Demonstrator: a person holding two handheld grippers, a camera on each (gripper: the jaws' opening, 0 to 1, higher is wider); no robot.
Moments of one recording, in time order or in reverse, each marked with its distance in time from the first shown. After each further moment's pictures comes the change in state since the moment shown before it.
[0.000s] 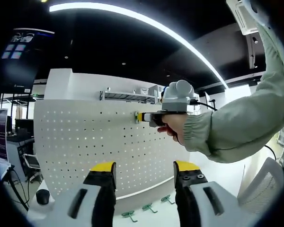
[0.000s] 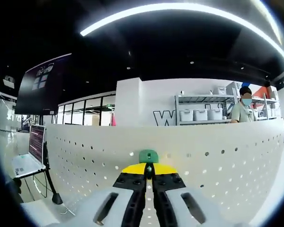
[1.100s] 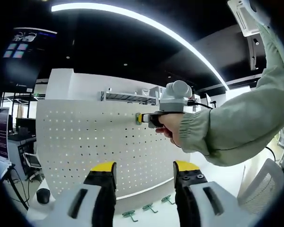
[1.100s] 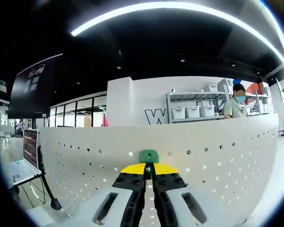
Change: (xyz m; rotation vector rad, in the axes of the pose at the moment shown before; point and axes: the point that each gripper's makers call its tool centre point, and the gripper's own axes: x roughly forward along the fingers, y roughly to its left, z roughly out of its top) left arm -0.004 0.003 0.001 -0.010 -0.009 0.007; right arm 0.002 0.001 -0.002 -0.006 0.015 -0.068
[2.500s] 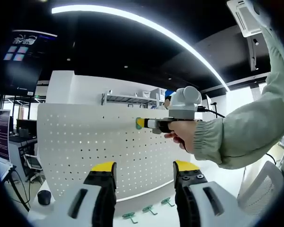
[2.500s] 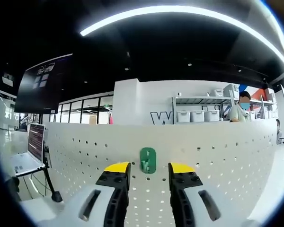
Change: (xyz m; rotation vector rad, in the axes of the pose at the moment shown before) left arm -0.003 -0.004 0.009 0.006 -0.017 0.004; right arm -0.030 -0.006 -0.003 -0.016 -0.013 0.047
